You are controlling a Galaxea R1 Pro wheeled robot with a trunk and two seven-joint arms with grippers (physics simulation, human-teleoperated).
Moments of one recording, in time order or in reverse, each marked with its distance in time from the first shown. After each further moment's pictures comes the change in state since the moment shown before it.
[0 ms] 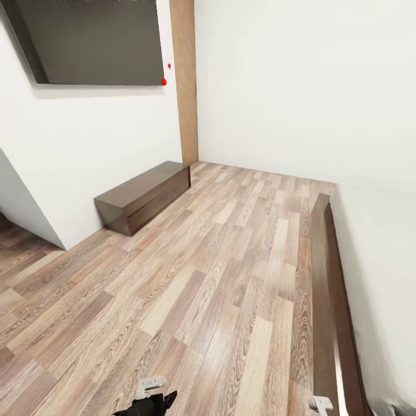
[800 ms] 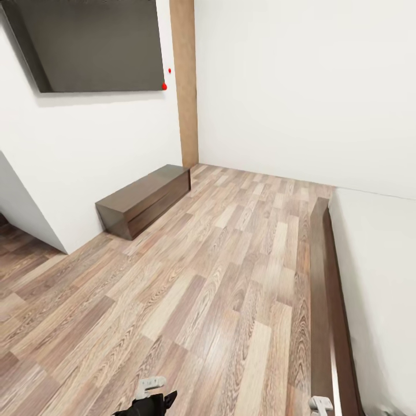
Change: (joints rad) left arm 0.000 0.000 0.000 0.000 -0.001 0.000 0.000; right arm 0.000 0.000 -0.001 0.000 0.000 0.000 -0.001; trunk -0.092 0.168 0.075
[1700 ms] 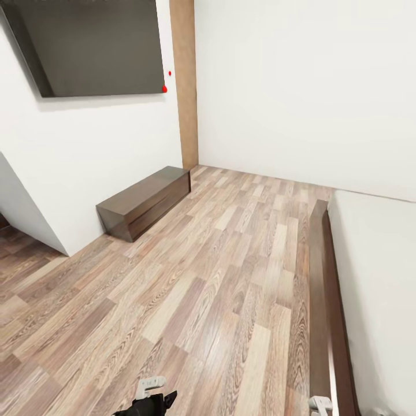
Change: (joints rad) left arm 0.000 0.000 0.000 0.000 0.000 0.000 0.000; right arm 0.000 0.000 0.000 0.000 0.000 0.000 0.000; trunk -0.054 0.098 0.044
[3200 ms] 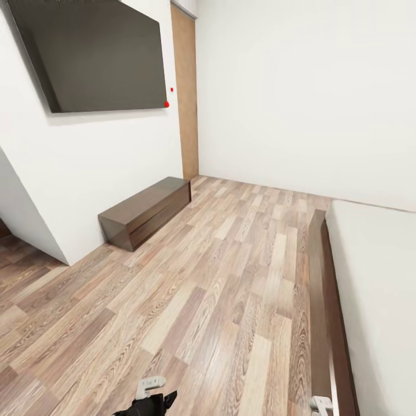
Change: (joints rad) left arm 0.000 0.000 0.000 0.000 0.000 0.000 0.000; right arm 0.000 -0.001 0.000 0.000 0.000 0.000 0.000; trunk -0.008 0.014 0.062
